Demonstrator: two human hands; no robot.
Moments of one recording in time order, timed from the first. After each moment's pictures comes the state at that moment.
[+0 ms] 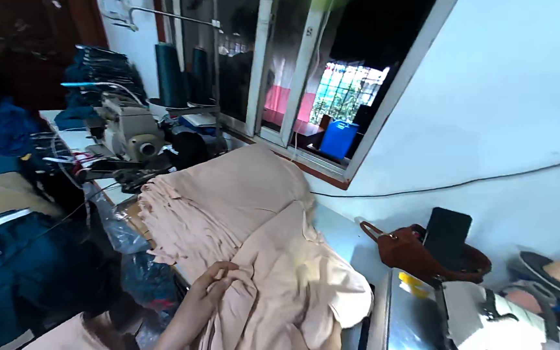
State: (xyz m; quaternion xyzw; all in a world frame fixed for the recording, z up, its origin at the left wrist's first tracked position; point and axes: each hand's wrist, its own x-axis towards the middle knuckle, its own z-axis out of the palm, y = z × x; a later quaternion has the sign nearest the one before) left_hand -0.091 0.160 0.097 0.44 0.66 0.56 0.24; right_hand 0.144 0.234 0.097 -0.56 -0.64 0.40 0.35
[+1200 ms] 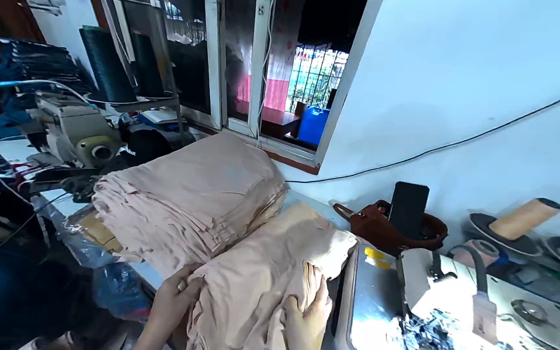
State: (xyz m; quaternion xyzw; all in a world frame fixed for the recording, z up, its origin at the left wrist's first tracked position) left_hand -0.091 0.185 0.066 0.38 0.76 0.50 0.16; right_hand 0.146 0.282 0.088 -0.58 -0.56 0.38 0.45
